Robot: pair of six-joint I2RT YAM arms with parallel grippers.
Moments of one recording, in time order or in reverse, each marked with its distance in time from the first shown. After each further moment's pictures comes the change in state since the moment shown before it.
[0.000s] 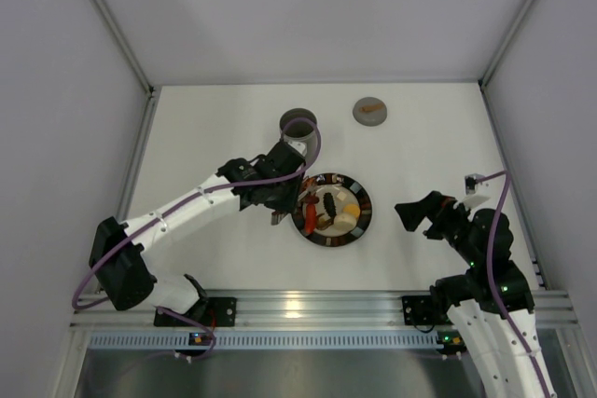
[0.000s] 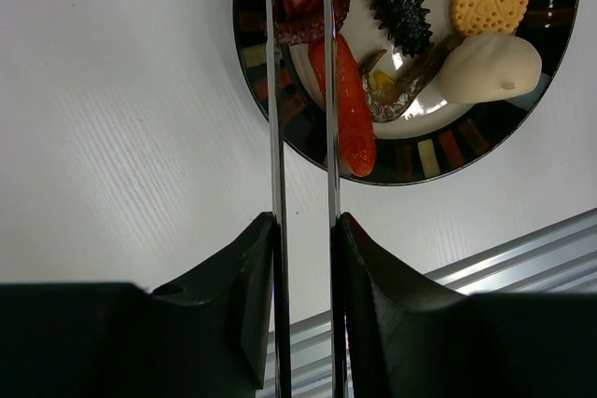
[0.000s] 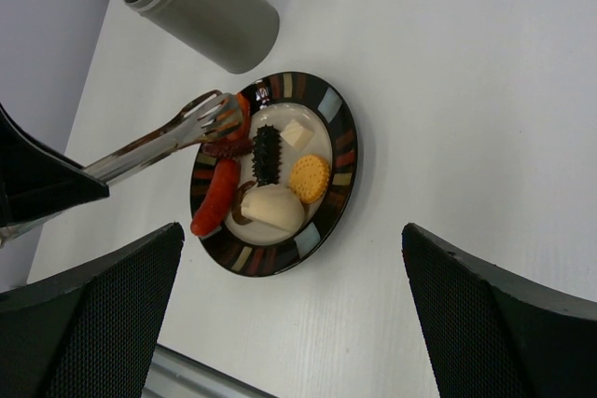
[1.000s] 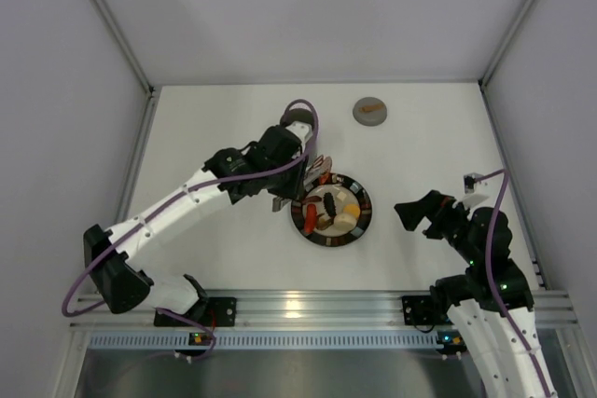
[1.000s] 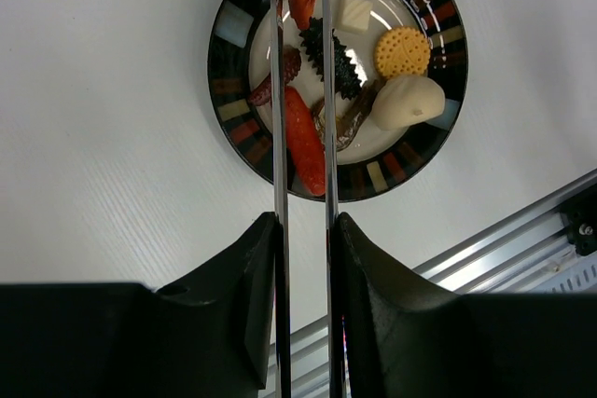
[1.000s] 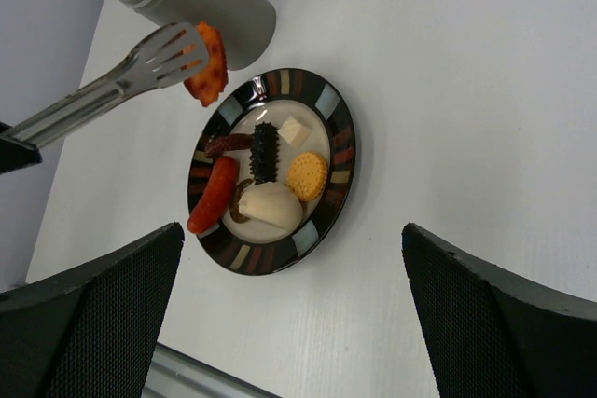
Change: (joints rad) left arm -0.003 -0.028 0.142 -0.022 0.030 0.079; right arm 0.000 0.015 0.001 0.000 0.000 0.000
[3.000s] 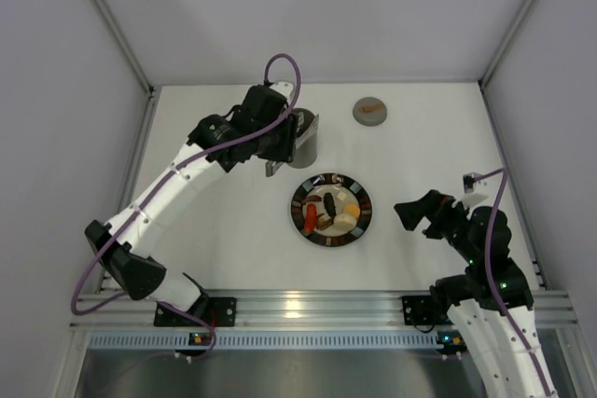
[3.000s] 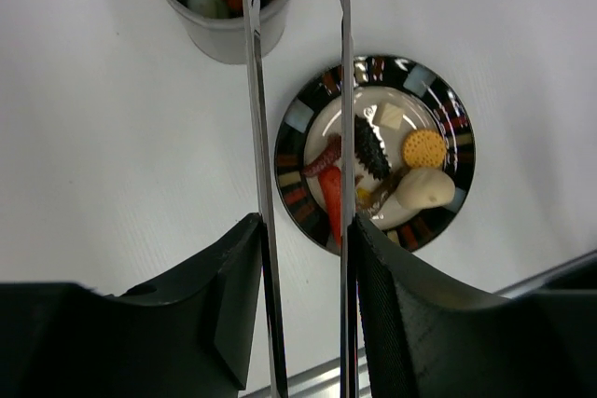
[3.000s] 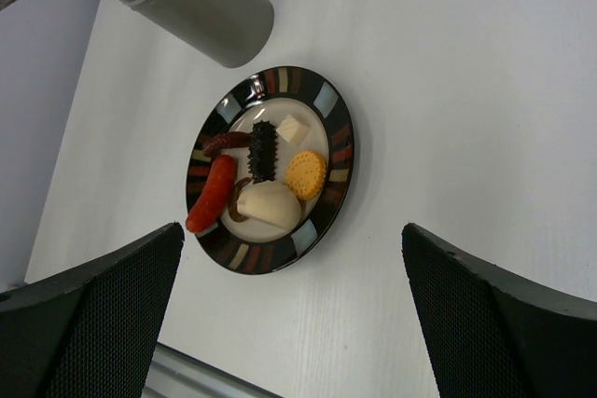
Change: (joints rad) left arm 0.145 0.136 0.357 -0.120 -0.065 0.045; right arm 0.000 0.006 0.000 0.000 0.000 0.000
